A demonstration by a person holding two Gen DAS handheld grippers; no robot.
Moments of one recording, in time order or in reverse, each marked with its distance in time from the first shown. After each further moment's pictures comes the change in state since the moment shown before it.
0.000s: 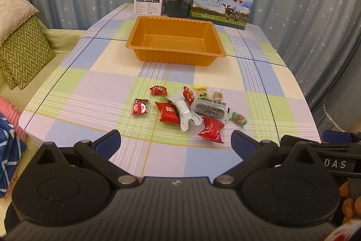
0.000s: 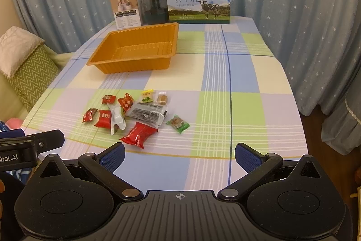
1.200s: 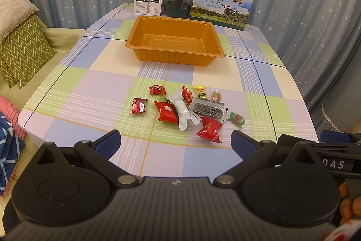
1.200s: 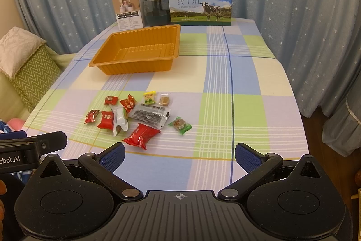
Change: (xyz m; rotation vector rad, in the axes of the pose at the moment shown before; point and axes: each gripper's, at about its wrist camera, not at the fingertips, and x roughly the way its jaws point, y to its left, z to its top) left arm -0.003 -0.002 0.002 -0.001 0.001 -0.004; right arm 0.000 0.003 0.001 -0.002 -0.005 0.002
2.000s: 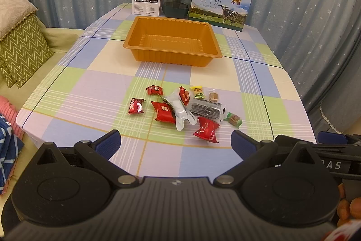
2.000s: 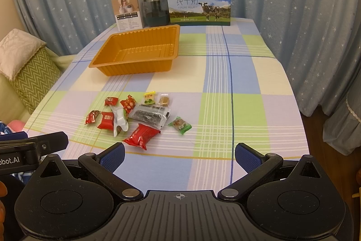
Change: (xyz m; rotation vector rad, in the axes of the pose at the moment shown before) left arm -0.002 -0.007 -0.001 -0.006 -0.002 -0.007; right arm -0.002 0.000 -0.001 0.007 -0.006 0.004
